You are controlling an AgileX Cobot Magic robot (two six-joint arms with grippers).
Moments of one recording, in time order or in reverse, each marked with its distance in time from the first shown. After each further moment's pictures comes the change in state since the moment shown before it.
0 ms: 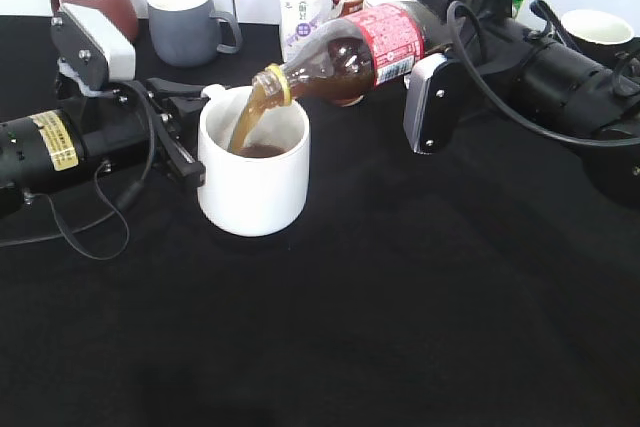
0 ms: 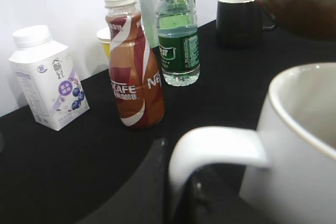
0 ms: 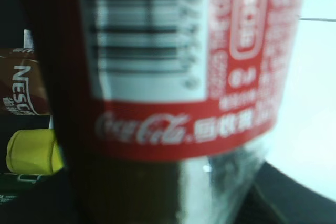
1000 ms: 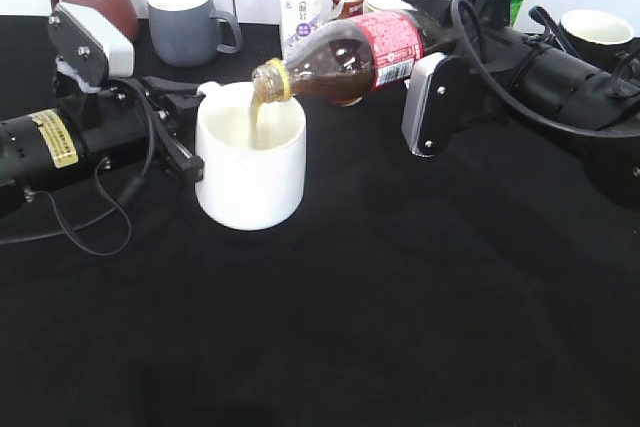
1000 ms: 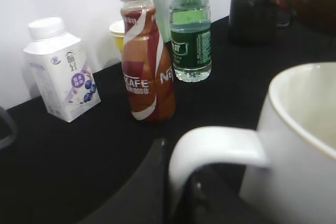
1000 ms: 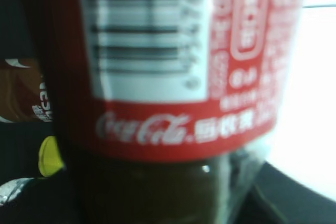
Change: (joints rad) left arm 0.000 0.000 -0.001 -0.037 0.022 0.001; right arm 0.000 0.000 0.000 -0.011 0.049 0.089
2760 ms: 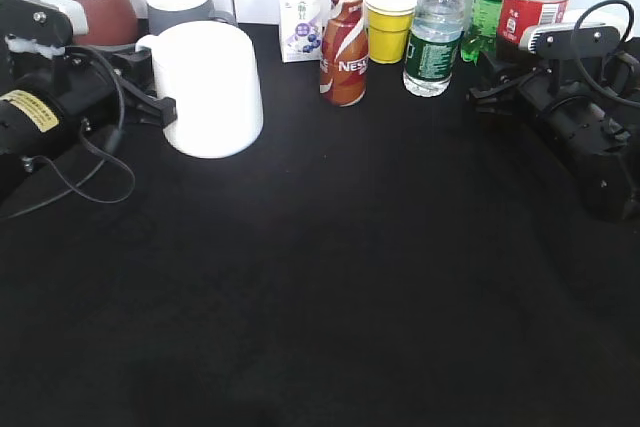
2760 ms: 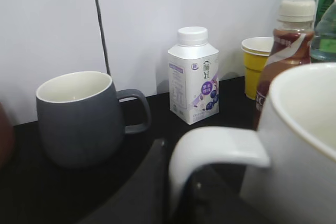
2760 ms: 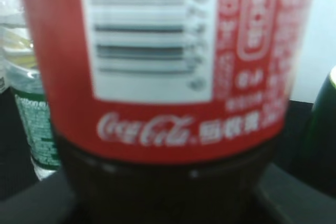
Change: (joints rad) left arm 0.000 0.001 0.000 -0.462 -0.004 0.150; right arm -0.213 0.367 -0.131 0.247 -0.180 1.344
